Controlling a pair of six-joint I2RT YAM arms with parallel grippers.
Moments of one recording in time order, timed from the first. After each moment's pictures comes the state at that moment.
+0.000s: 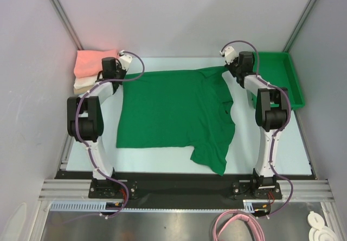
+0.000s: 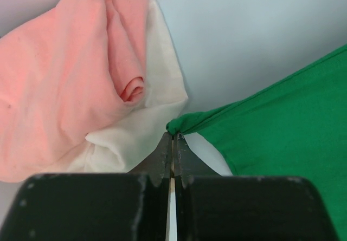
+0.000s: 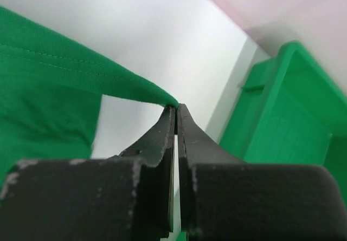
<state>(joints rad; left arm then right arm) 0.02 1.97 1.39 0.06 0.00 0.55 0.07 2.21 1.65 0.13 -0.11 -0.63</state>
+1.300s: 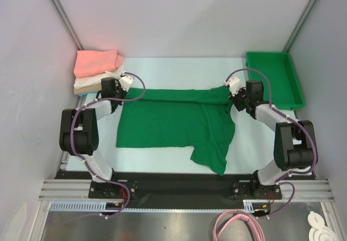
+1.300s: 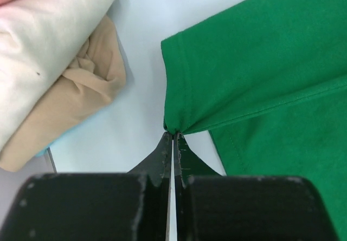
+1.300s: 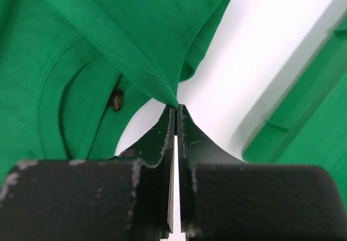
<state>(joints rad) 0.02 1.76 0.97 0.15 0.06 0.58 0.08 1.59 0.90 -0.01 -0.23 -0.58</state>
